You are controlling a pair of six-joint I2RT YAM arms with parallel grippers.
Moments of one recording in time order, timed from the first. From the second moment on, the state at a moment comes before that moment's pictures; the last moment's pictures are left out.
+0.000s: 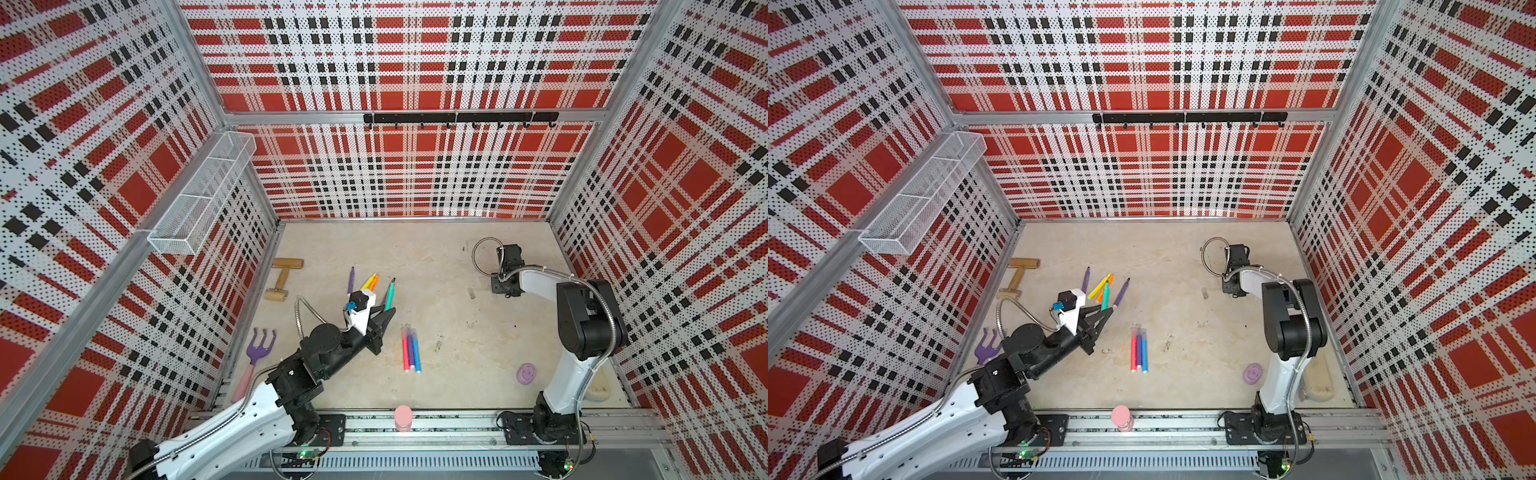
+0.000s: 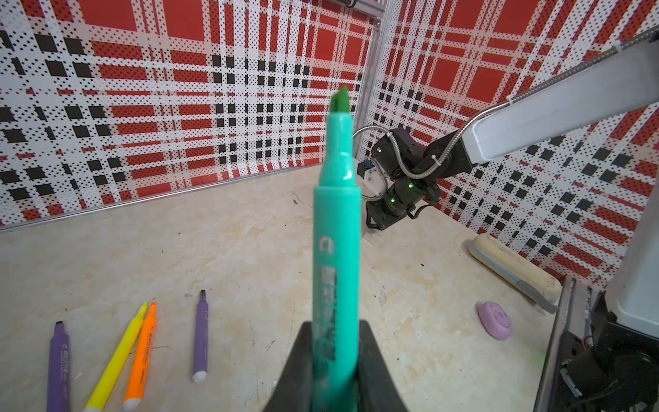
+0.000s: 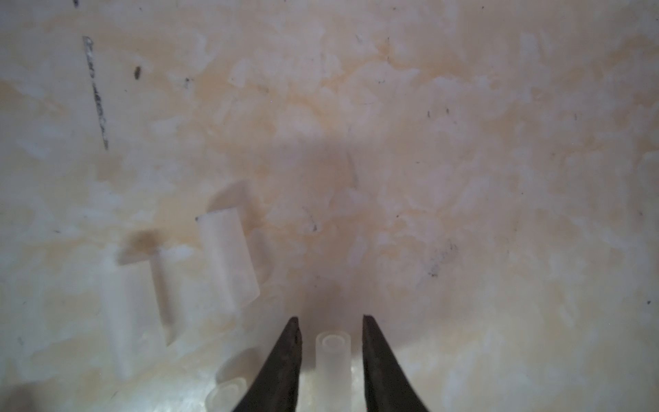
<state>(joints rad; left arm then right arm) -0.87 0.64 0.47 0.08 -0.11 -0.18 0.12 1.87 1.11 -0.32 0.28 0.10</state>
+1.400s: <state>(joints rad) -0.49 1.61 0.85 -0.08 -0.11 -0.12 0.51 1.20 0.65 -0.06 -0.31 0.26</state>
